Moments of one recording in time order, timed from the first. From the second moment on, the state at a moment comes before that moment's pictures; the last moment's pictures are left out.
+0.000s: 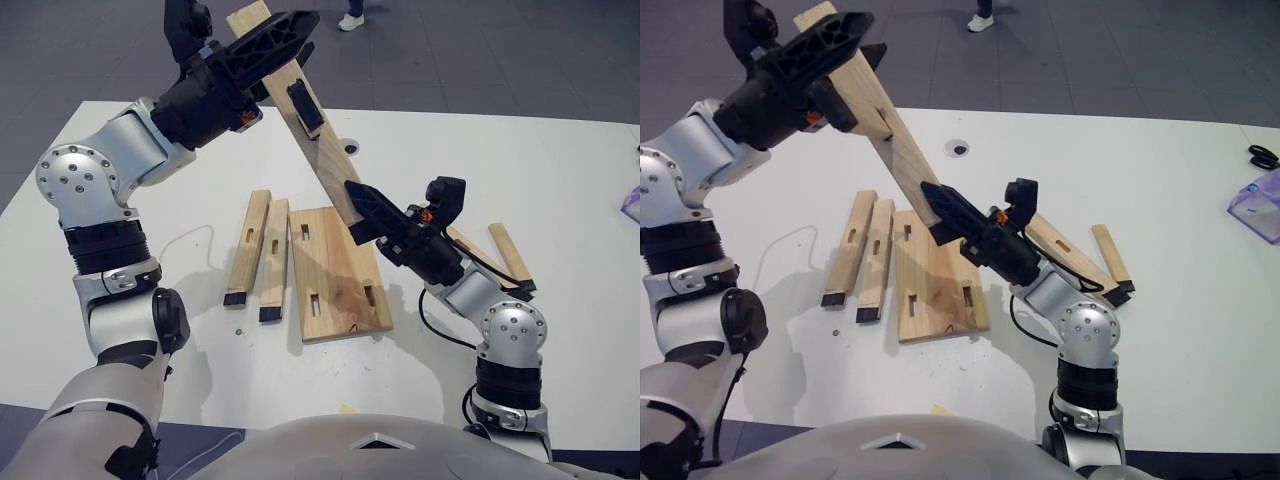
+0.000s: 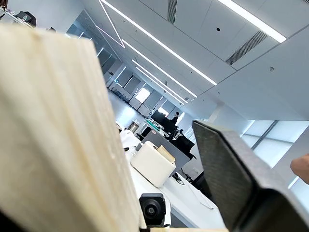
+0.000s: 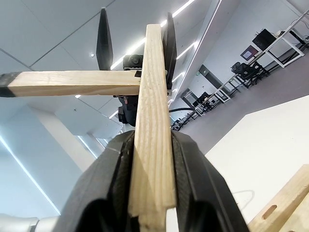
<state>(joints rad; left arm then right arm) -0.79 0.42 0.32 0.14 -1.43 1.15 -0.41 -0.10 -0.09 -0.10 -0.36 1.26 0.82 0.53</state>
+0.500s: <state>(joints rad) -0.78 0.46 0.37 0.14 -1.43 1.17 -0.43 -0.06 -0.06 -0.05 -0.42 1.24 0.75 0.51</state>
